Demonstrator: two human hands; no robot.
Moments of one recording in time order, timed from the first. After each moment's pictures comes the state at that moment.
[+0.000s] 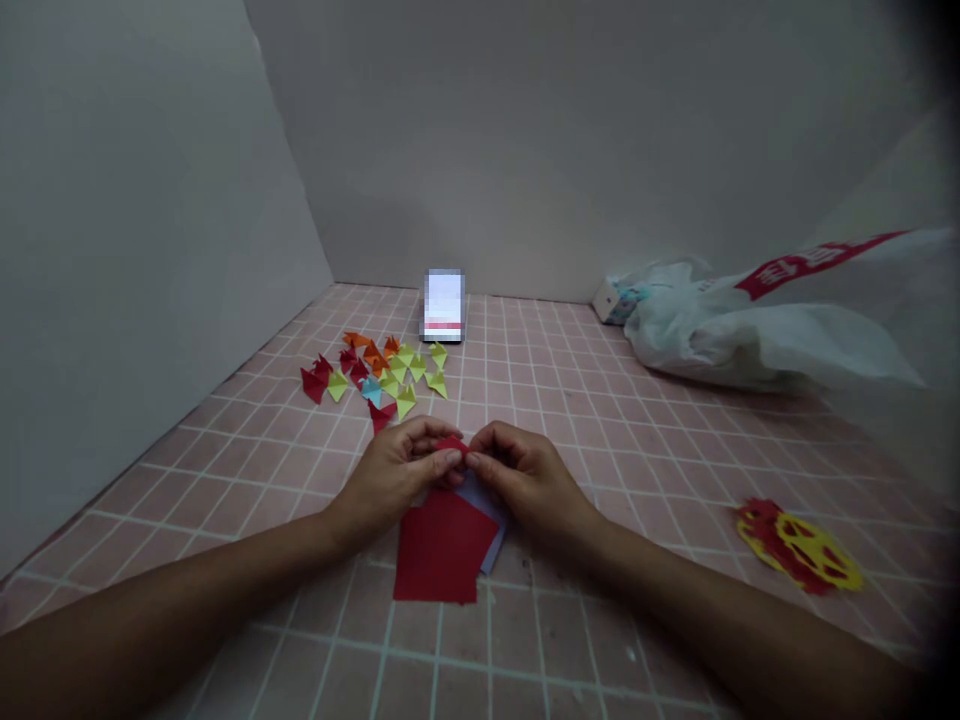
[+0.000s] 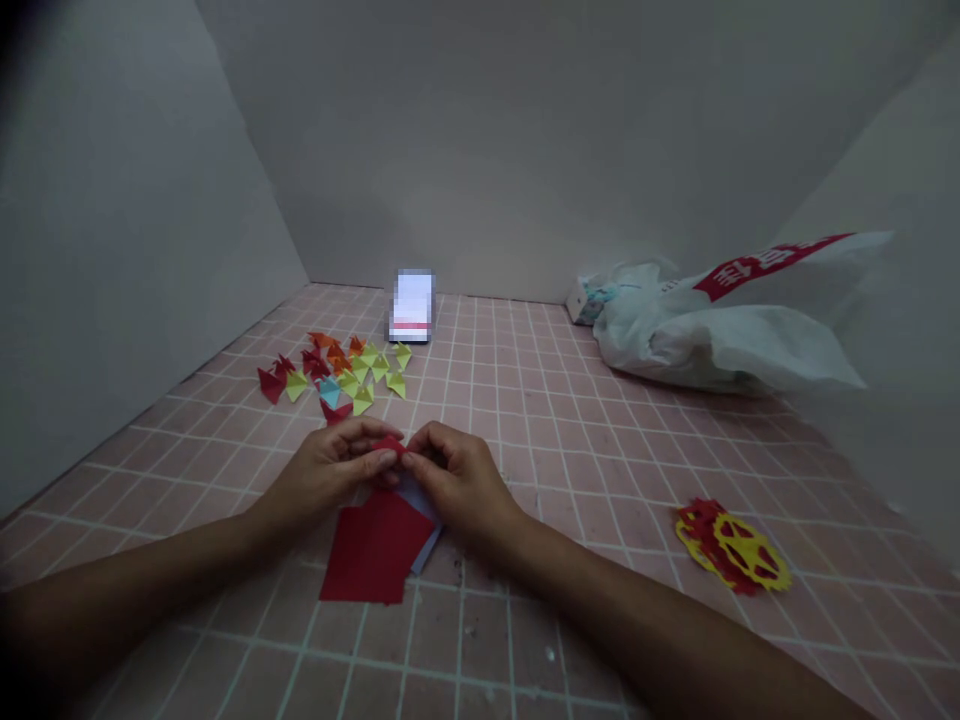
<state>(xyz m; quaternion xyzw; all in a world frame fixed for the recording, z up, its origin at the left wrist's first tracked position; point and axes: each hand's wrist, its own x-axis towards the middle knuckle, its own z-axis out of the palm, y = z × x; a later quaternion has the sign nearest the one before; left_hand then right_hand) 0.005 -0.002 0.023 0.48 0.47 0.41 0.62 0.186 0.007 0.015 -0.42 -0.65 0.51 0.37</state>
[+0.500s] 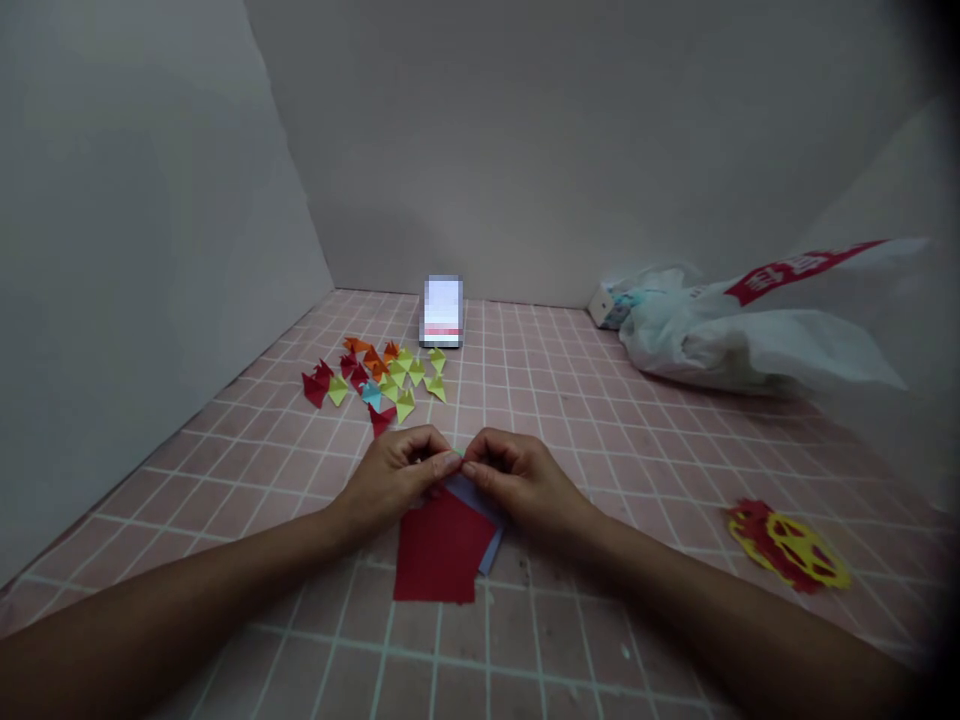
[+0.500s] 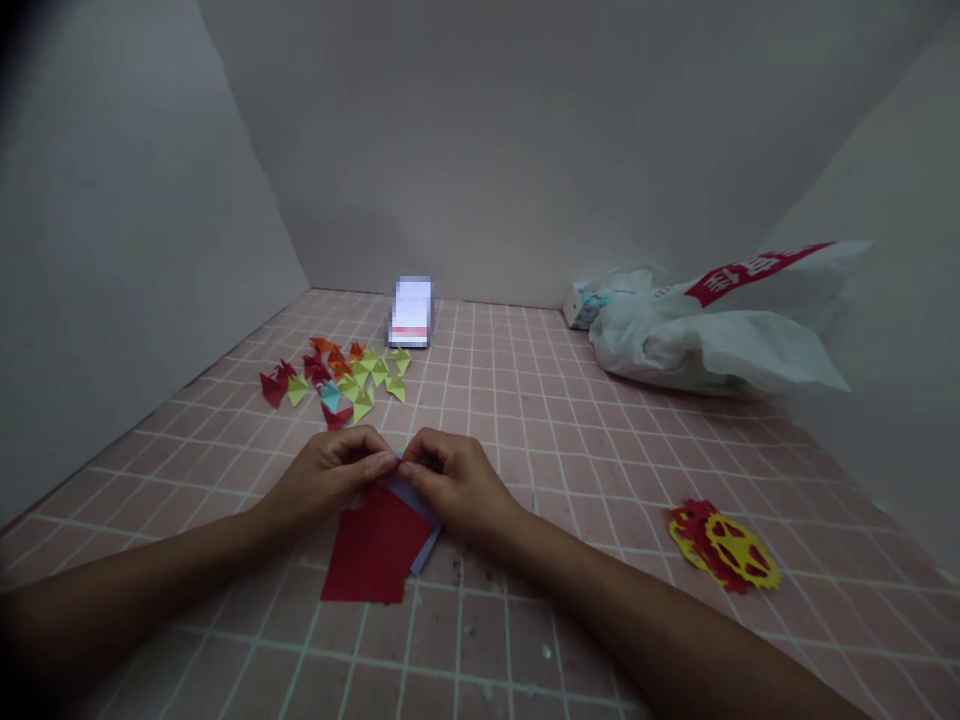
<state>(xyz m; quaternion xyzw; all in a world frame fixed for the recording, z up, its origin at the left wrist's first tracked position) 0.001 -0.002 0.026 0.58 0.47 0.37 0.55 0.188 0.009 0.019 -0.40 -0.67 0.53 0.33</state>
